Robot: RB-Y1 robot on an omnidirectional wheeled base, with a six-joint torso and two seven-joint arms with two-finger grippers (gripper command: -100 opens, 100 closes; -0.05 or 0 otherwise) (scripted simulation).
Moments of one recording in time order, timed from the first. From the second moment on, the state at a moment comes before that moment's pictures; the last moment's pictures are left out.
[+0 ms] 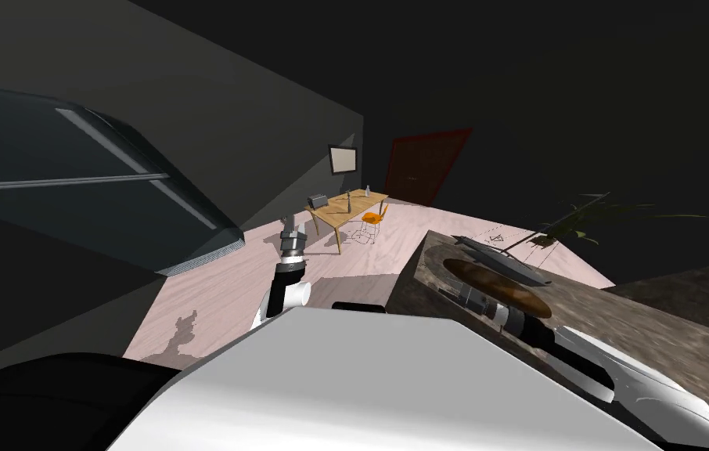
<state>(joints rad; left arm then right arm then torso) 0.45 -0.01 -0.01 -2.22 -0.03 -0.43 -0.06 0.37 -1.02 0.10 -1.08 0.43 -1.12 0.38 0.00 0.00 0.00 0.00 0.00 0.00</state>
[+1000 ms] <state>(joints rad) 0.45 -0.01 -0.01 -2.22 -0.03 -0.43 -0.06 0.38 -1.22 0.17 -0.82 0.57 -1.24 0.47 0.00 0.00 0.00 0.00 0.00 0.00</state>
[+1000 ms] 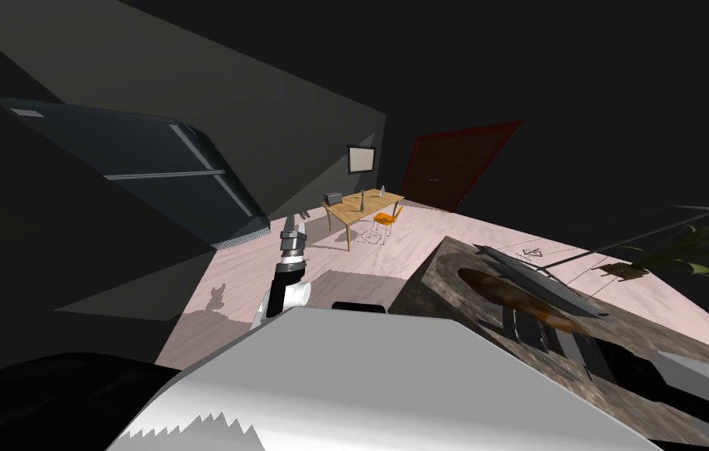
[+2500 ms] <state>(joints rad) 0.45 -0.01 -0.01 -2.22 -0.03 -0.43 -0.06 0.40 -1.30 0.22 -0.66 0.64 -1.27 0.52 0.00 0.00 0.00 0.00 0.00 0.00</state>
